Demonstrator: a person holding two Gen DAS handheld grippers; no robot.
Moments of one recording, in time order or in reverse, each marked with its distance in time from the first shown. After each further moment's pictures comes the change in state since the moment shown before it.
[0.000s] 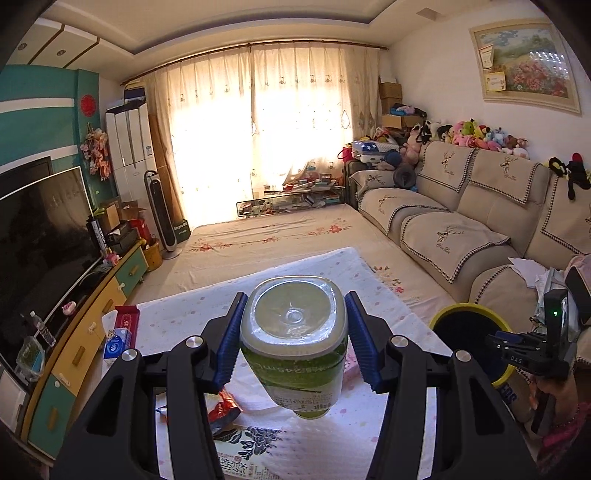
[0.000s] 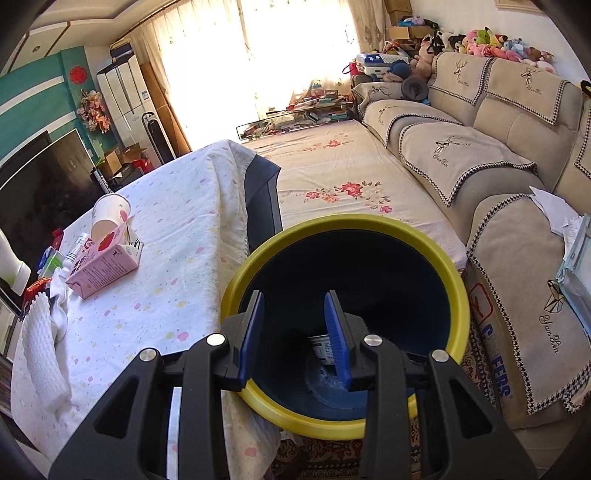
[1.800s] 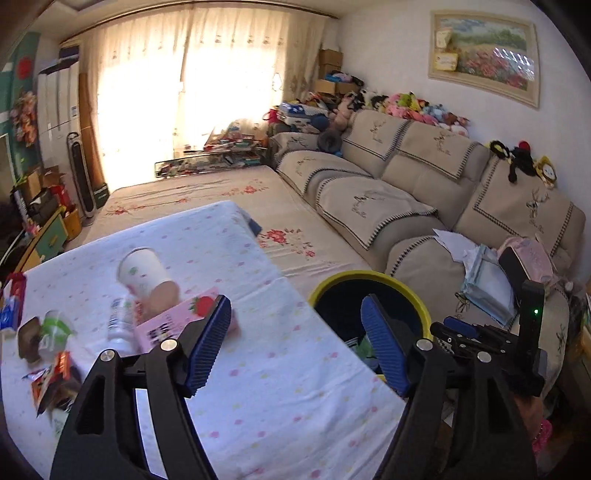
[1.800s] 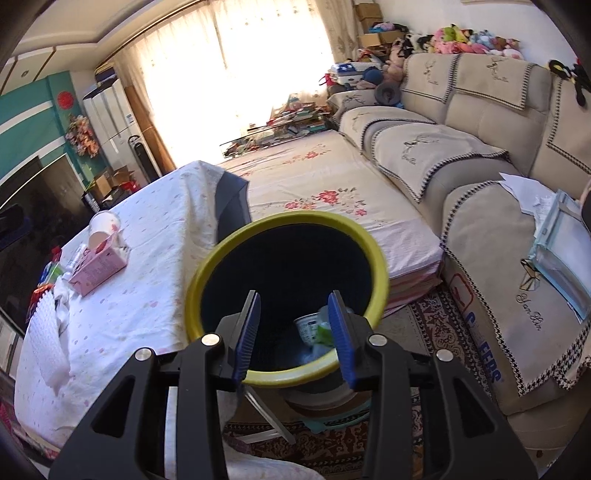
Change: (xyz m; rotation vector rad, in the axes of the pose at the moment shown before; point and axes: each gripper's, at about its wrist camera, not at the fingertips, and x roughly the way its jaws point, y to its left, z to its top) left arm 0.060 -0.134 -0.028 -0.051 0.155 -0.281; right arm -0.052 -0.052 -0.030 0.060 -0.050 -0.013
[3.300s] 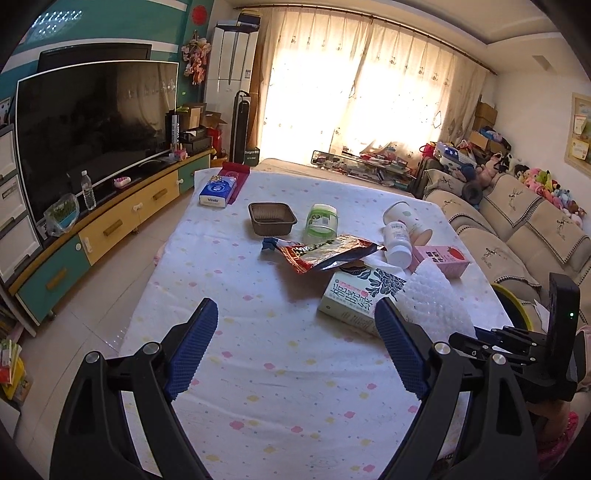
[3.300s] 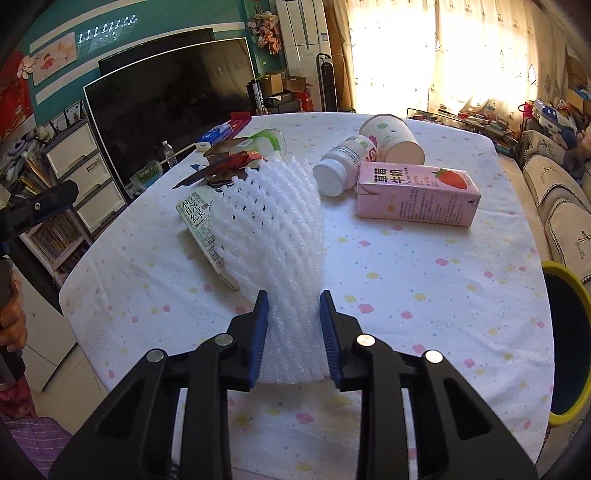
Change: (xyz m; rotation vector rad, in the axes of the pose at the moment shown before) left arm -0.163 0.210 -0.167 -0.393 -0.053 0.433; right arm 0.023 0.290 -0.072 -0.542 0.195 0.436
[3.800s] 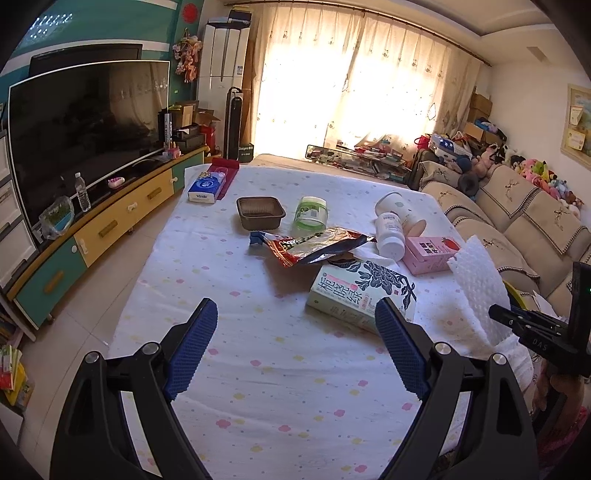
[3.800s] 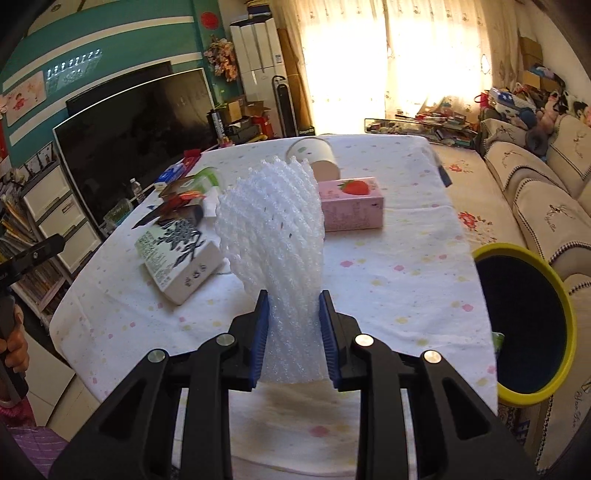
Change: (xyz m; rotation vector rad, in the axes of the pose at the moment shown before) left arm 0.011 -0.014 -0.003 0.025 0.021 -0.012; right arm -0.045 -0.063 -0.009 0.141 -0.095 -0.116
